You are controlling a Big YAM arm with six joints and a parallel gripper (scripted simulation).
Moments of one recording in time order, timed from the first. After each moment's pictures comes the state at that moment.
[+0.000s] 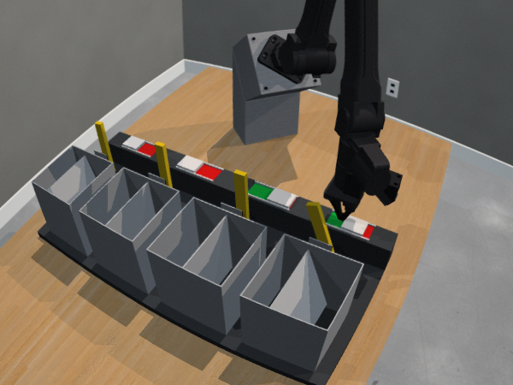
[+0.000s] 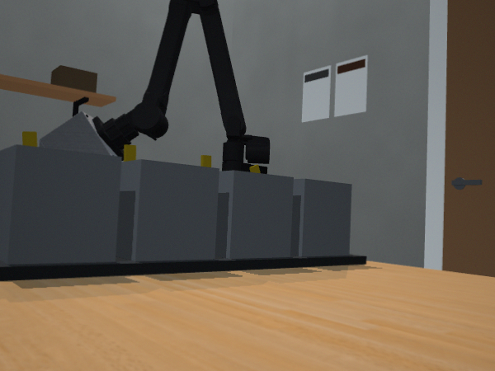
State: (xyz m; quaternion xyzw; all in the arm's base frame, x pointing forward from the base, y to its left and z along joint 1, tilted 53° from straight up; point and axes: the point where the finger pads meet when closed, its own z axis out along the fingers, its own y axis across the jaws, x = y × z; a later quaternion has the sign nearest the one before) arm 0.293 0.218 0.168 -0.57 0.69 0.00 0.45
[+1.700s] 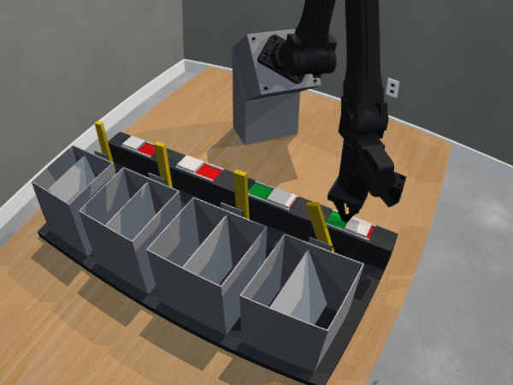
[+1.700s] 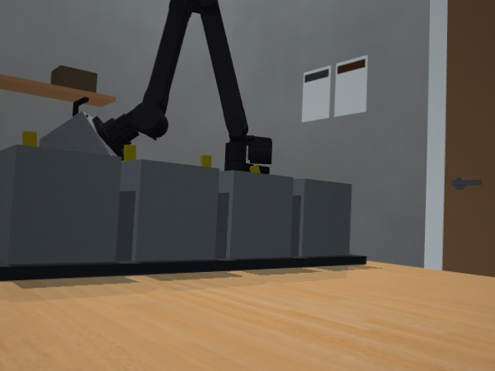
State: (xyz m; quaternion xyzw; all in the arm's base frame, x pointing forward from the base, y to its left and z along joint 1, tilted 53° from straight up) arm 0.293 0.224 0.174 -0.57 0.69 0.00 0.45
